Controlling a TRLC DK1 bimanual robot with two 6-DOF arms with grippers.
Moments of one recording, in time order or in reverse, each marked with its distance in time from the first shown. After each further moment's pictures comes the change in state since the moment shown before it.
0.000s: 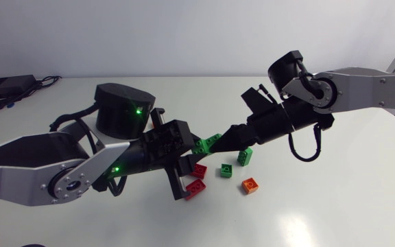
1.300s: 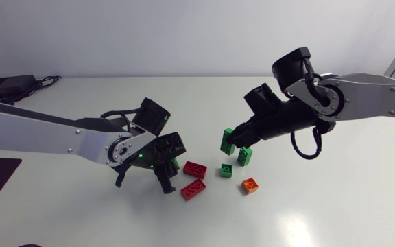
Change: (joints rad) left arm 0.161 0.352 0.160 -0.293 -0.111 0.011; right arm 0.014 -0.046 -0.051 0.159 0.423 -0.062
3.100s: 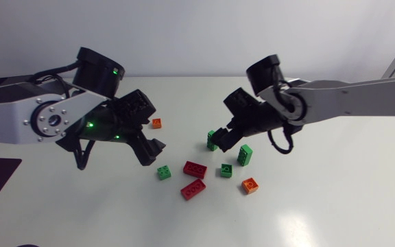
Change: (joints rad) left arm 0.122 -0.349 0.015 -0.161 0.051 -0.100; right arm 0.076 0.103 0.036 0.145 0.186 -0.074
